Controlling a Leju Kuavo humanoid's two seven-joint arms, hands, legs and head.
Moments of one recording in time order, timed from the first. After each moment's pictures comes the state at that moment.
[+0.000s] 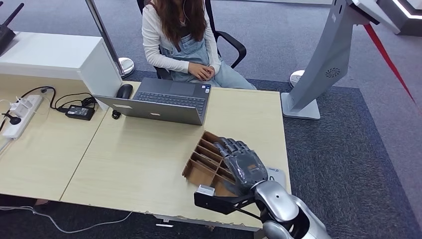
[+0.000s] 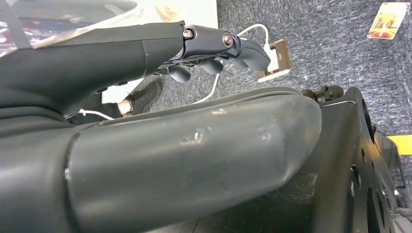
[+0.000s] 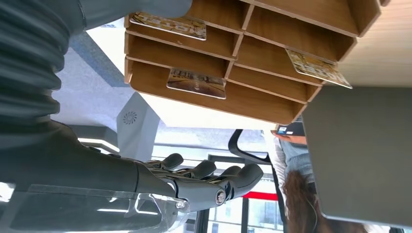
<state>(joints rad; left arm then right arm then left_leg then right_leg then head) -0.28 -0.23 -1.40 -0.15 -0.58 -0.04 0.24 -0.36 -0.20 0.82 -1.59 1.08 0.29 0.32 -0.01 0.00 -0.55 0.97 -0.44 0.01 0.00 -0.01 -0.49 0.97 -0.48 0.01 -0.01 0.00</state>
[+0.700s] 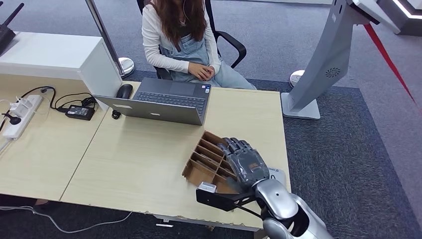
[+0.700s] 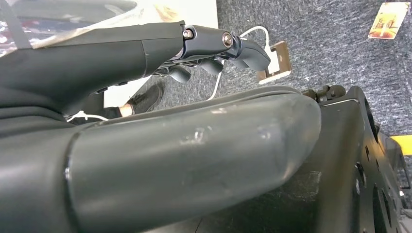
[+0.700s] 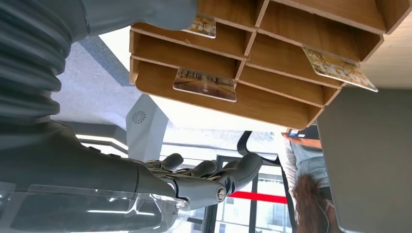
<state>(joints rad) -0.28 -0.23 -1.40 -0.15 -0.60 -0.04 0.24 -0.37 -0.20 0.82 -1.57 1.09 0.29 0.34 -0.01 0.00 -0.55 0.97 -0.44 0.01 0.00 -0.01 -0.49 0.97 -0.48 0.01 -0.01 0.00</state>
